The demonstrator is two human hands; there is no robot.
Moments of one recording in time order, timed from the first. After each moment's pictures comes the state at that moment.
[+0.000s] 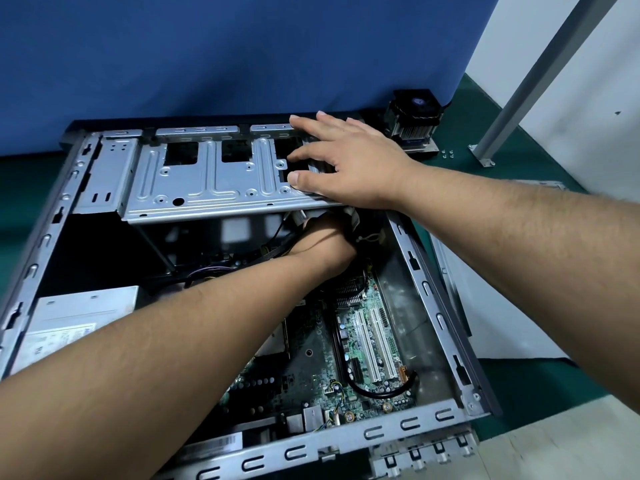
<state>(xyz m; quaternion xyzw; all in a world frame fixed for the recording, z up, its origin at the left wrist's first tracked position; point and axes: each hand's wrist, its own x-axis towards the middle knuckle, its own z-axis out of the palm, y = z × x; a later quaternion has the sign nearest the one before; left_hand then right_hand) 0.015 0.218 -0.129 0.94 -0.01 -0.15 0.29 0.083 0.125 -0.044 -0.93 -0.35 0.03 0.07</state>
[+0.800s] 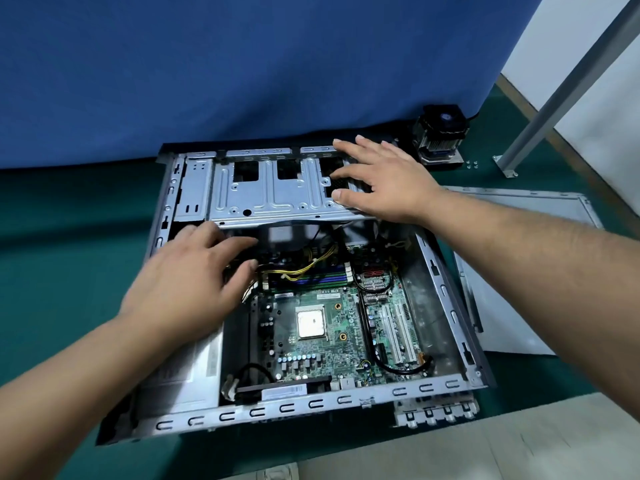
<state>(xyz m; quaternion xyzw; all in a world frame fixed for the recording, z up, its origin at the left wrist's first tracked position) -0.125 0.390 -0.032 1.00 -0.01 -0.01 0.07 0.078 0.127 -0.040 -0.93 -0.35 0.03 0.07</state>
